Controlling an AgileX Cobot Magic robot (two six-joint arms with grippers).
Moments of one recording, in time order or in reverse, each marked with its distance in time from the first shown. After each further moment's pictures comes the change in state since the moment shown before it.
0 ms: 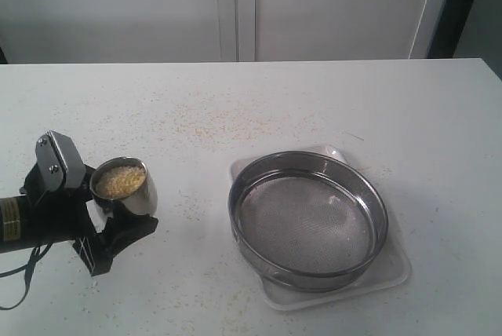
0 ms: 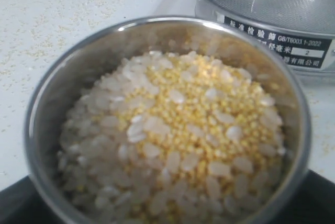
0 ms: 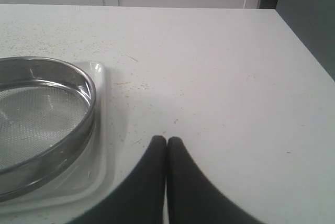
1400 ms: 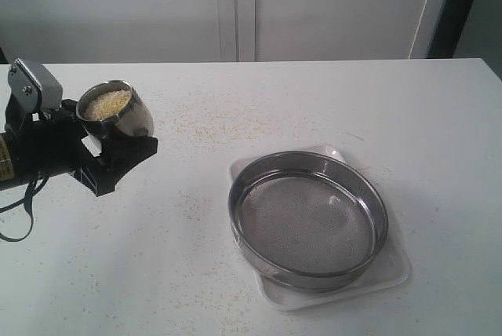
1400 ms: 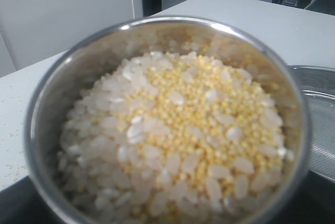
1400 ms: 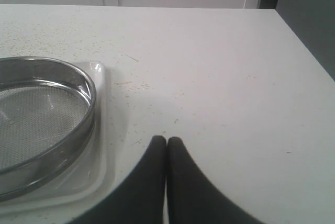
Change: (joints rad) left arm -0.004 -0.151 -0.123 -0.025 0.004 -0.267; right arm 0.000 0.000 0.000 0.000 0.000 0.000
